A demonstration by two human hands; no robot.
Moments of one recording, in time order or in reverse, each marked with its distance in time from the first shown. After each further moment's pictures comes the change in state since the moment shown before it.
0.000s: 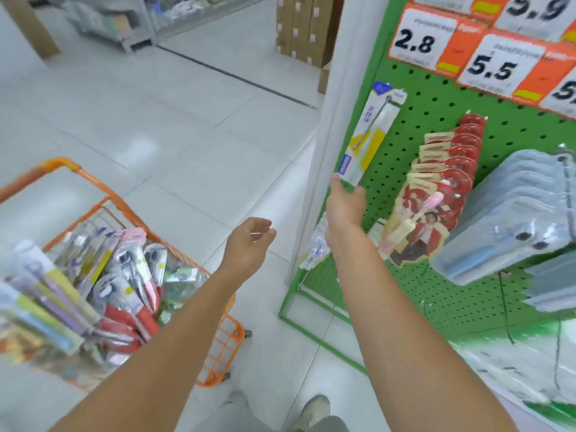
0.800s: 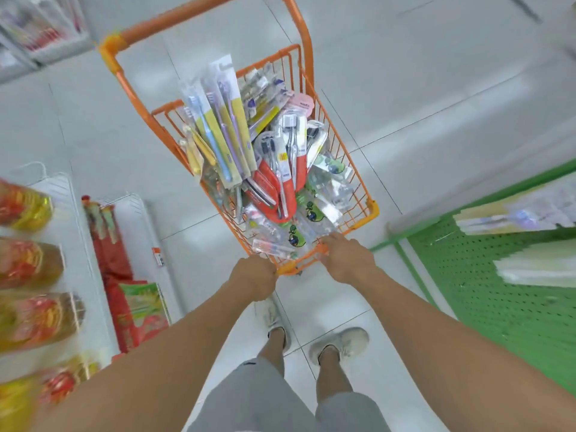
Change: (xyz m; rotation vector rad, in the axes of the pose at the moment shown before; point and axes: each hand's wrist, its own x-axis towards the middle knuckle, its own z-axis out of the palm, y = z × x) left_hand -0.178 -0.300 -0.124 0.971 -0.336 -0.527; right_hand -0.134 0.323 0.062 -1.751 -1.289 -0.528
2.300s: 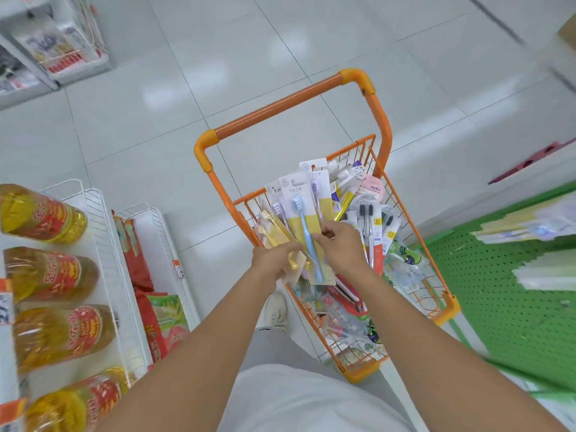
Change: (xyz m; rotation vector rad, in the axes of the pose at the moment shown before) left_hand -0.037 -0.051 -0.064 -1.713 0.075 -0.527; right_hand -0.028 -0.131 -0.044 0.757 0.429 -0.045
